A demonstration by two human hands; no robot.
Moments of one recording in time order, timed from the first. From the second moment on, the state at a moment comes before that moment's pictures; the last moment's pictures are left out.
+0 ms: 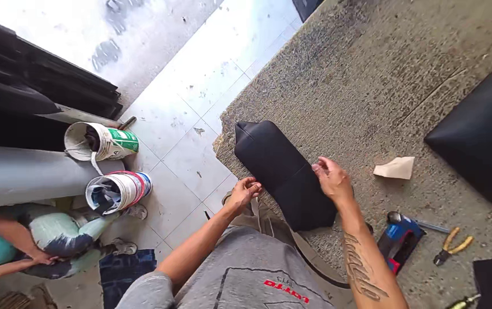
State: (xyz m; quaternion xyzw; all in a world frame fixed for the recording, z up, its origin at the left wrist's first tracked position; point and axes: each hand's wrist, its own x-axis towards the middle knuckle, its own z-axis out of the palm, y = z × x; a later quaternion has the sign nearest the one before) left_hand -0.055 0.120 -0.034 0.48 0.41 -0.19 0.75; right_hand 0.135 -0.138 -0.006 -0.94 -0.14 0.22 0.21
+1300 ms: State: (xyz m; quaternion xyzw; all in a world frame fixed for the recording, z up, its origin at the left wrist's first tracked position) left_hand -0.044 0.130 0.063 0.96 -0.22 0.08 0.15; right_hand 0.028 -0.159 0.052 -0.92 -0.35 -0.04 0.19
